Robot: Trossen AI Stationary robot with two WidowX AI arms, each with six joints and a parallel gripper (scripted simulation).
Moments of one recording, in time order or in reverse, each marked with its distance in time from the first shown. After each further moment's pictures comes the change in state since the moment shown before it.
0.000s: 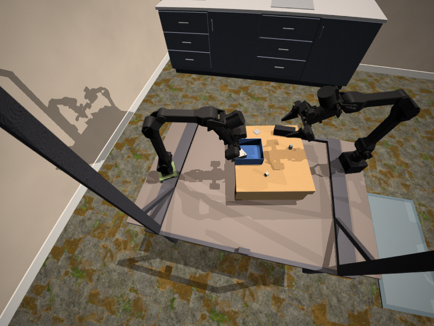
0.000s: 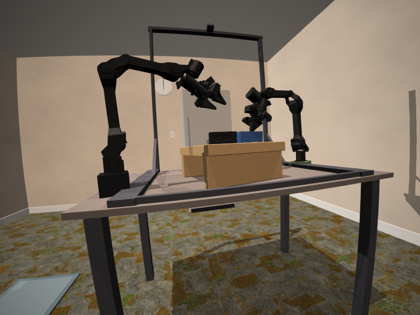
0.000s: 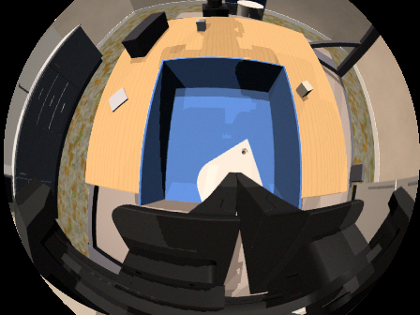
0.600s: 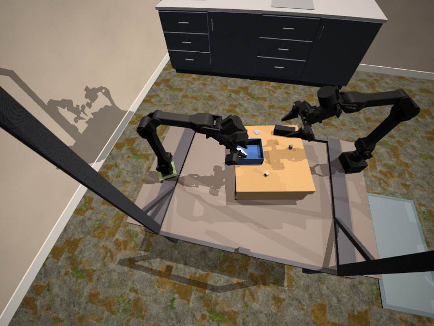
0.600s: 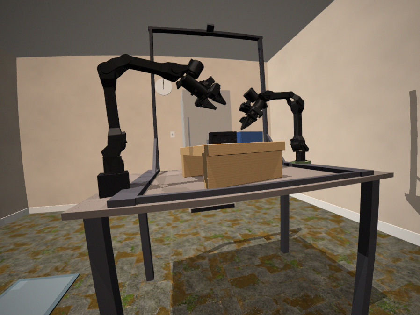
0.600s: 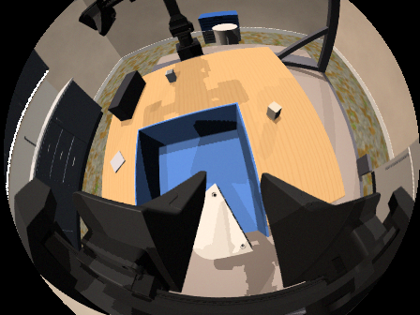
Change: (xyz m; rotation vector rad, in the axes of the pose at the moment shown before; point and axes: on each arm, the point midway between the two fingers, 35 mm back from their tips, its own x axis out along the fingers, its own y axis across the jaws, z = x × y) left arm -0.008 -0.034 0.027 0.257 -0.207 0.034; right arm 0.000 0.000 0.000 0.000 0.000 0.000
